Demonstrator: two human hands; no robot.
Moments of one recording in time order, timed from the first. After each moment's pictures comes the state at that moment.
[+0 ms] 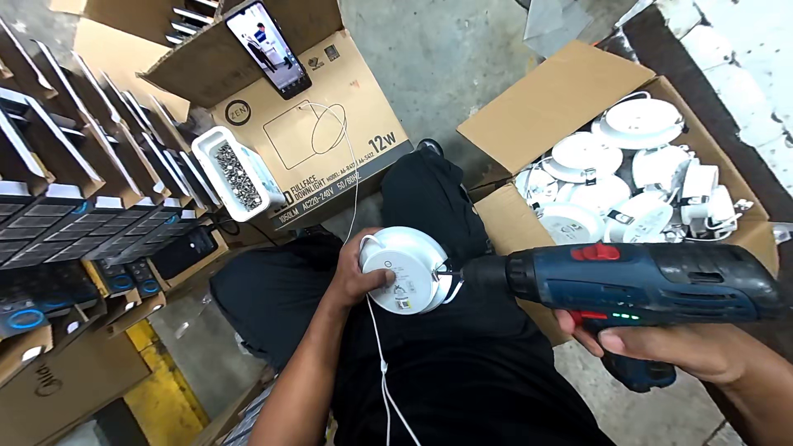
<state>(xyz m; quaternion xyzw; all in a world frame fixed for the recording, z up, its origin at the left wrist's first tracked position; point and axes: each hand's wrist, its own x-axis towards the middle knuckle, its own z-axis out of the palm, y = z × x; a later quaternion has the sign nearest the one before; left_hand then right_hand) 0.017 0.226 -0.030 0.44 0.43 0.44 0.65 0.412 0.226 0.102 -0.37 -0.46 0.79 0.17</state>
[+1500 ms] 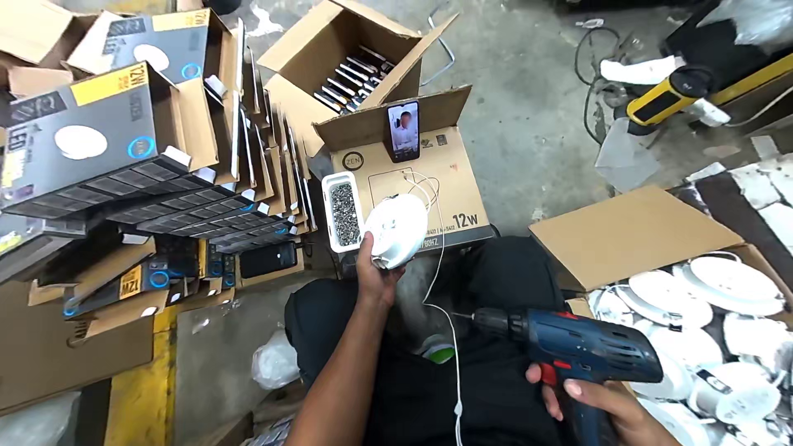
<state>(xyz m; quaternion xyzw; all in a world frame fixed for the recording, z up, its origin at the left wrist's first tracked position) -0.059 0.311 -0.010 -0.13 0.54 0.63 0.54 0.309 0.258 0.022 -0.31 -0.36 0.85 0.25</state>
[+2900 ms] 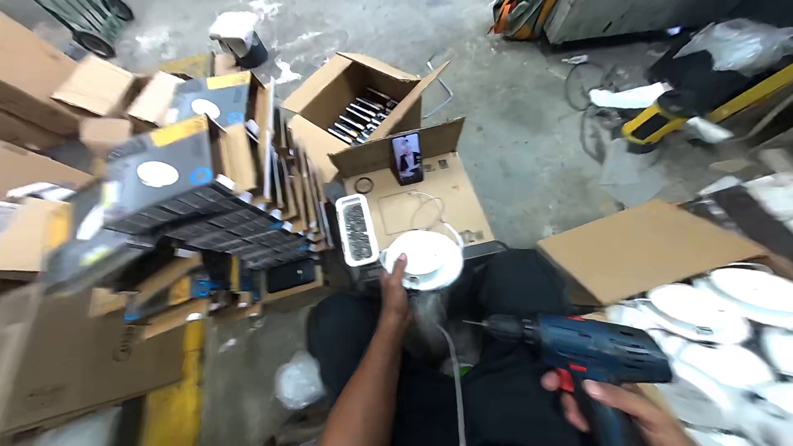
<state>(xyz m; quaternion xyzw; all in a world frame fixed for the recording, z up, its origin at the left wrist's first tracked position) -0.031 0.295 -0.029 0.08 0.60 0.62 0.50 0.321 0.253 0.017 -0.30 -0.33 0.85 0.27</state>
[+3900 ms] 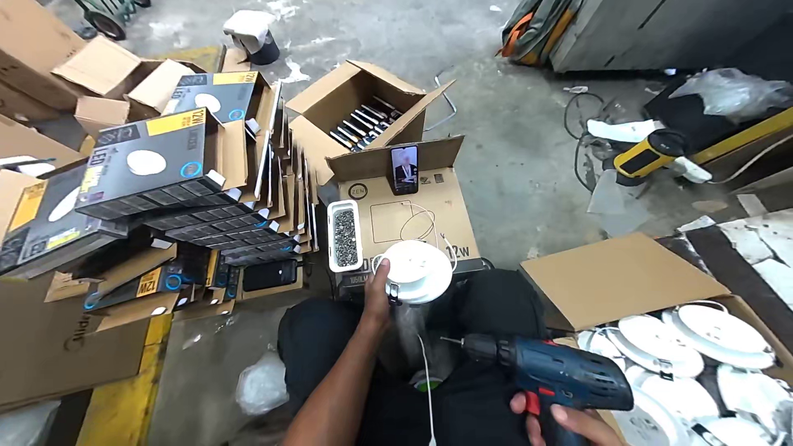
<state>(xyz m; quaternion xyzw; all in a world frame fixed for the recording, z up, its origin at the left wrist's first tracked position) -0.038 0.302 -0.025 0.09 0.61 0.60 0.51 0.321 0.257 0.013 -0.26 -0.29 0.88 0.26</state>
